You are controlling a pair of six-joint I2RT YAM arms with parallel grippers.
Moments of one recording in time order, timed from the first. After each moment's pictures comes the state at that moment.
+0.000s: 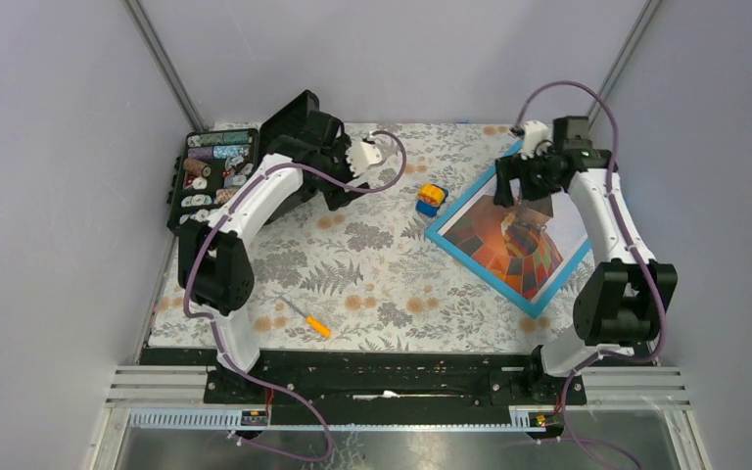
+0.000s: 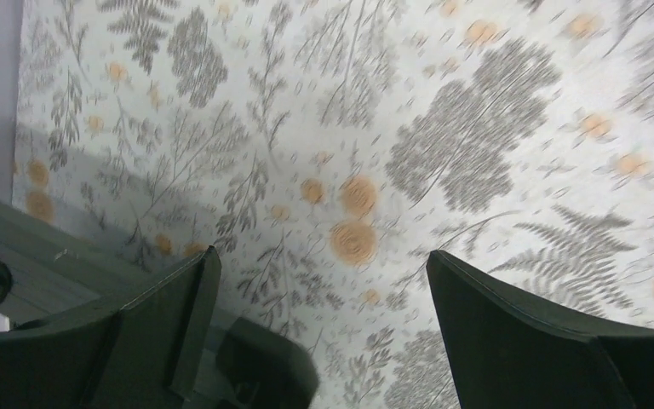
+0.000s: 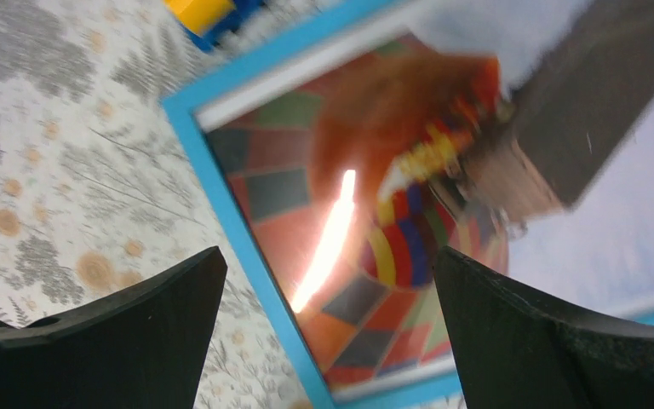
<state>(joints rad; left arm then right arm) -0.39 1.85 1.69 -0.81 0.21 0.81 0.00 1.60 1.48 -0.84 -0.37 -0.28</state>
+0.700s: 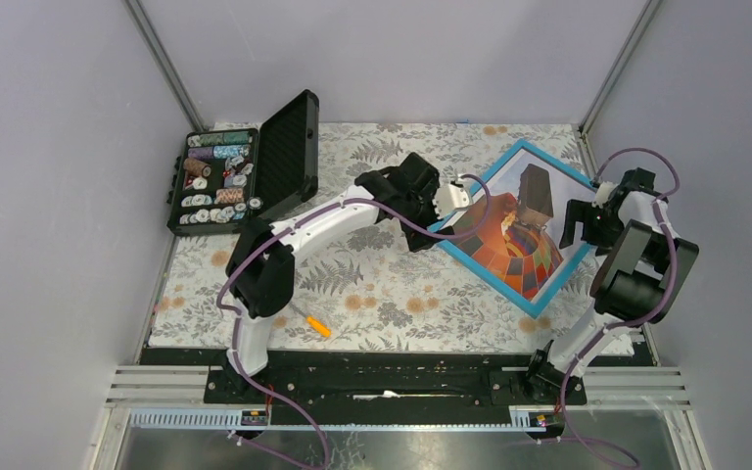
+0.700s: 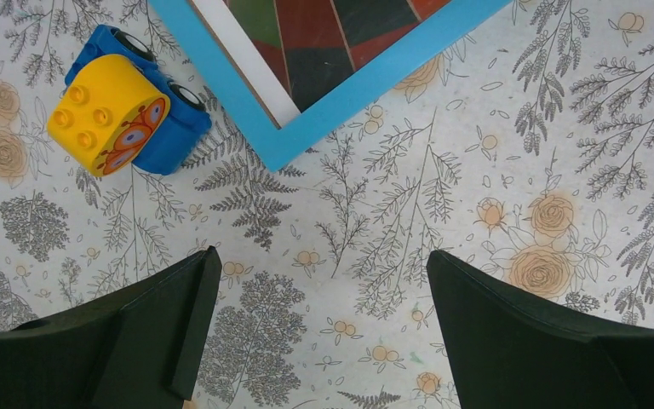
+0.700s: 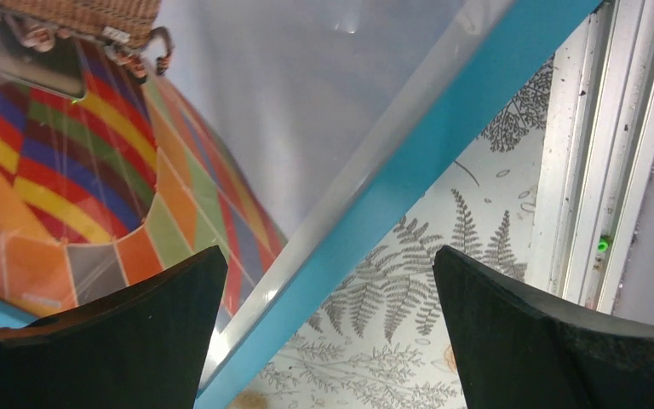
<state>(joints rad) -0.81 1.99 1.75 -0.68 0.24 0.50 -0.50 1.76 1.25 -0.76 -0.20 -0.29</state>
